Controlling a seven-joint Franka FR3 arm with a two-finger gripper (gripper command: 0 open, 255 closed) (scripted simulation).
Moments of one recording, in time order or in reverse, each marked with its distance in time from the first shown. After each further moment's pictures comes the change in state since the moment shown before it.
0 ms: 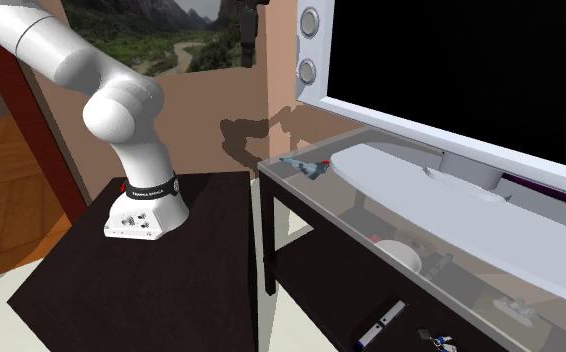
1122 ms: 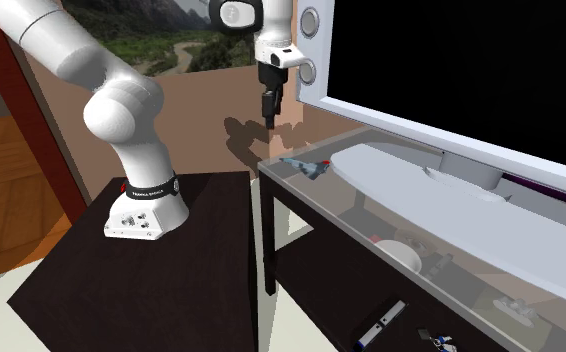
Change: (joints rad) arm 0.012 0.127 0.186 -0.375 0.210 0.640 0.311
